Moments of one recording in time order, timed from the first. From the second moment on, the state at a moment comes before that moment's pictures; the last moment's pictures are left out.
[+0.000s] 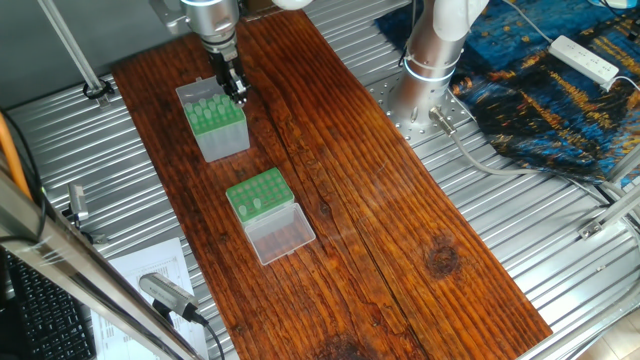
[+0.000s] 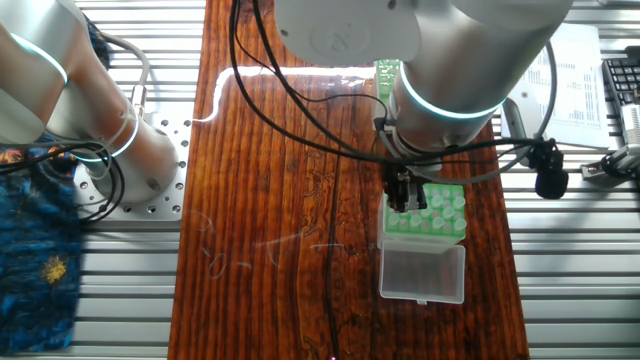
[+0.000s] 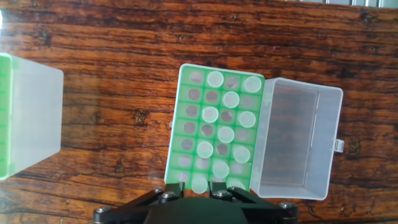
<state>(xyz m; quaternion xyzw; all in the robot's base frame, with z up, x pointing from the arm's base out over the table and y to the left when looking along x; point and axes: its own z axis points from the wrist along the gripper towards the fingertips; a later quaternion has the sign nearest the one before) 0.469 -0.111 0.158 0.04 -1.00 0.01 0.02</state>
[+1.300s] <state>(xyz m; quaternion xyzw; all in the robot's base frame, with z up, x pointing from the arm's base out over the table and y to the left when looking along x) 0.468 -0.114 0.151 0.04 -1.00 0.01 0.01</state>
